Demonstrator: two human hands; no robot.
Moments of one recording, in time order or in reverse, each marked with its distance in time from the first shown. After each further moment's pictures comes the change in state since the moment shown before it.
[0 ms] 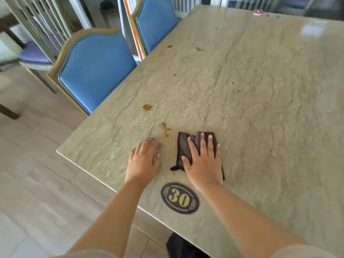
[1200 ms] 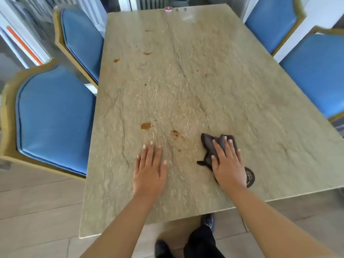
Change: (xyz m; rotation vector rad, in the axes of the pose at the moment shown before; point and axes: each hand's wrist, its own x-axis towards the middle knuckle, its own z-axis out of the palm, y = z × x) left_hand 0.082 -0.130 -0.036 0.065 -0.349 0.501; right_hand -0.027 -0.122 0.023 0.114 0.142 0.741
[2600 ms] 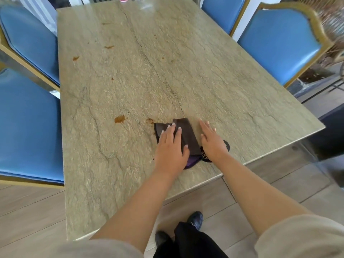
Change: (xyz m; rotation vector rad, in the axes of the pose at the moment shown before) left_hand 0.006 0.097 0.015 -0.065 0.065 0.389; right_hand -0.011 0.004 -0.030 0.526 -0.172 0.229
